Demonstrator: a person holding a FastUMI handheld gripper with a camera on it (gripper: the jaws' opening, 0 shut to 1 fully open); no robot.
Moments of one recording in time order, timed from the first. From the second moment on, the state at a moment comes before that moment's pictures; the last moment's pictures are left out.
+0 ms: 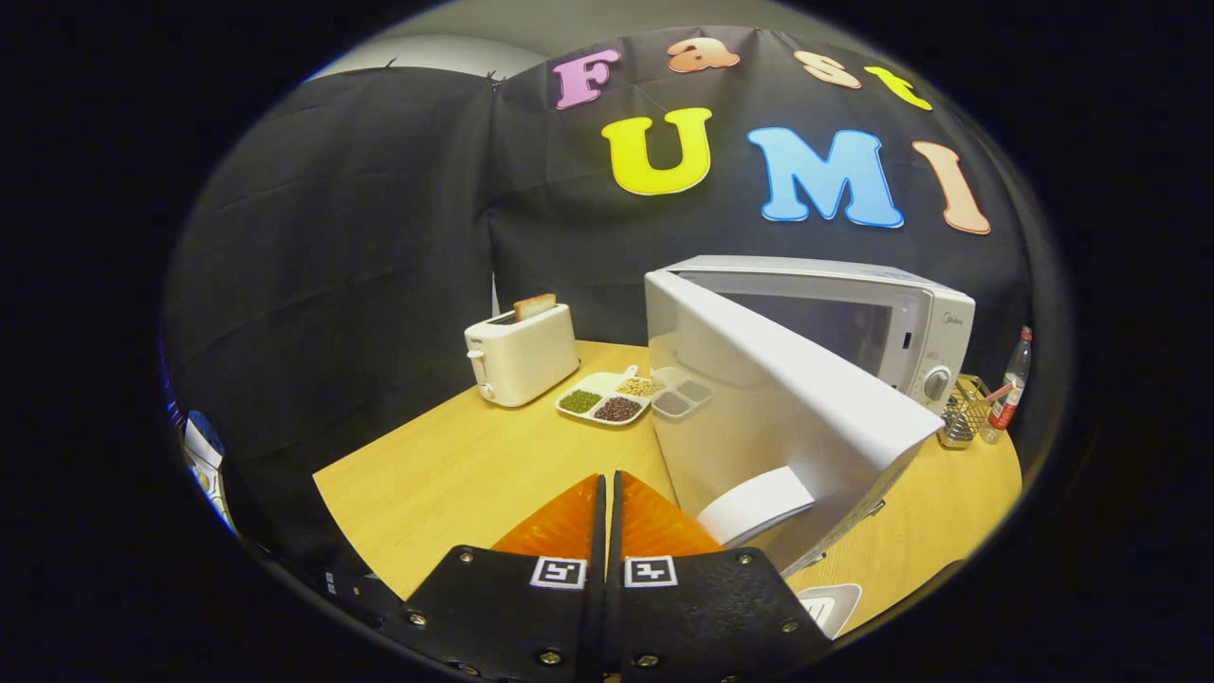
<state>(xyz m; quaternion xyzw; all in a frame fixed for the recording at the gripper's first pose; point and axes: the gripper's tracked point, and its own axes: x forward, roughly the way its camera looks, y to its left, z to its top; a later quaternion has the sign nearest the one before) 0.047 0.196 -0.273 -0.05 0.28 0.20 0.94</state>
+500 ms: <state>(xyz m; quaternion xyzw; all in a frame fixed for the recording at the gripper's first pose) 0.102 0.130 -0.279 -0.05 0.29 0.14 0.94</state>
